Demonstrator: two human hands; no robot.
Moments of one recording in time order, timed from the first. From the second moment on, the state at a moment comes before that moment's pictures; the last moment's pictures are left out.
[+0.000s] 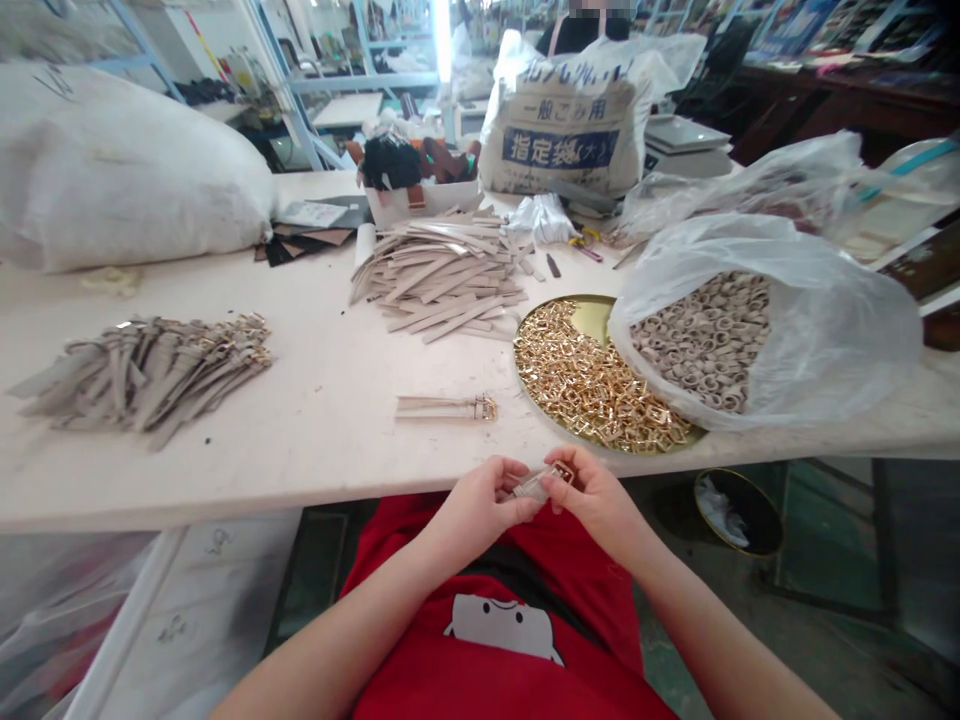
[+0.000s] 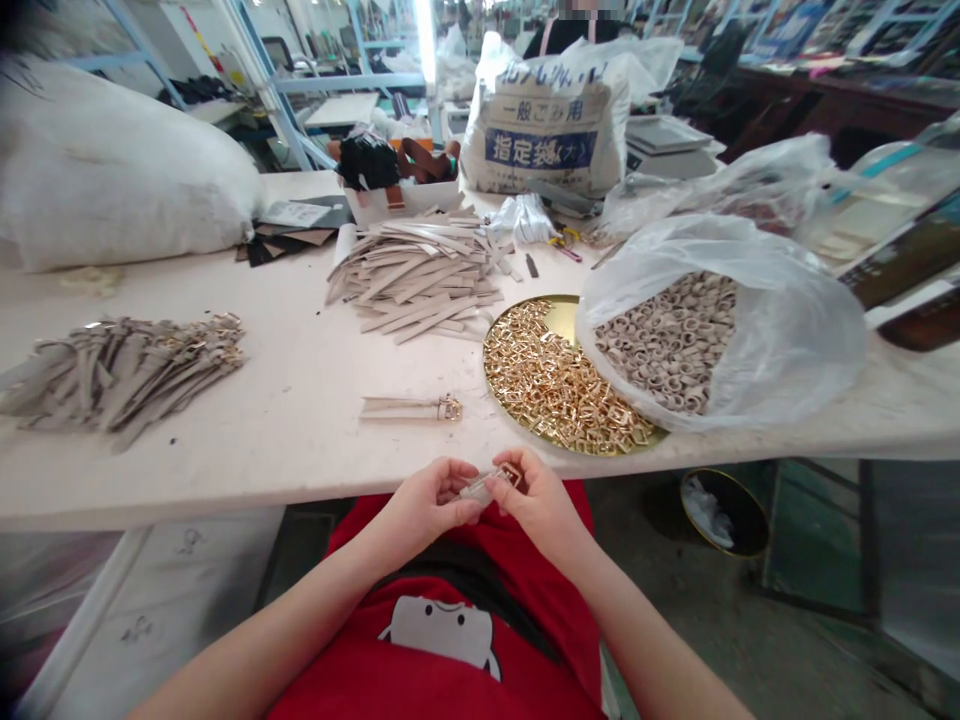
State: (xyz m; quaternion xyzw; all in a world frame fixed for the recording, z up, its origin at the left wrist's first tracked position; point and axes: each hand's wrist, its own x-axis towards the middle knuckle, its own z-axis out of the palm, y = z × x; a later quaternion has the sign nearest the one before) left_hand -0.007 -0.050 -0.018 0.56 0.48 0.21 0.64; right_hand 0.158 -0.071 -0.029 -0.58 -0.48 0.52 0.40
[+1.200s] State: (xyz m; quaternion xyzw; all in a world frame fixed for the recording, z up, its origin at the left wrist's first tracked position) left_hand -0.004 -0.039 -0.048 0.65 0.52 0.11 0.54; right_hand 0.141 -0.078 -0.063 -0.61 -0.33 0.58 0.42
